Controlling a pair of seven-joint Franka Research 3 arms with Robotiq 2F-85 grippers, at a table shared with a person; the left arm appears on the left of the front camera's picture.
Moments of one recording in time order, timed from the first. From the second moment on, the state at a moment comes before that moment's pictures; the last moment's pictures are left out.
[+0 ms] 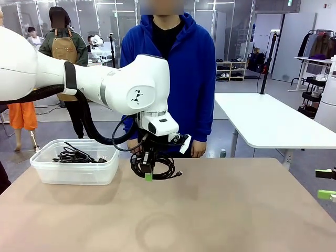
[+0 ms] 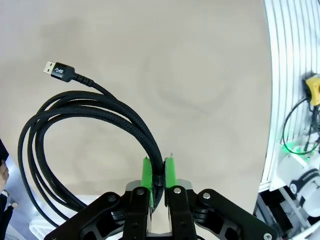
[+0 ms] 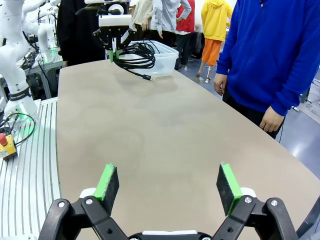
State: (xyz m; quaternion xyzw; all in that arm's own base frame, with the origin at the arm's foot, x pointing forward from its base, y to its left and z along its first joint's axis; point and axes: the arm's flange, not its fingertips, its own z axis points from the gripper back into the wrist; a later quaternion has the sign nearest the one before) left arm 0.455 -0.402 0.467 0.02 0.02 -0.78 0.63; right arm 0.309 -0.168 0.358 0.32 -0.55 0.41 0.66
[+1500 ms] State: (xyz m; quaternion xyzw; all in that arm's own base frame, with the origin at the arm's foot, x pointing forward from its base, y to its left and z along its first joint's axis) left arm 0.597 -0.076 0.461 0.01 -0.13 -0.72 0.68; right arm 0.308 -0.169 0.358 0.32 -0.55 0.41 0.66
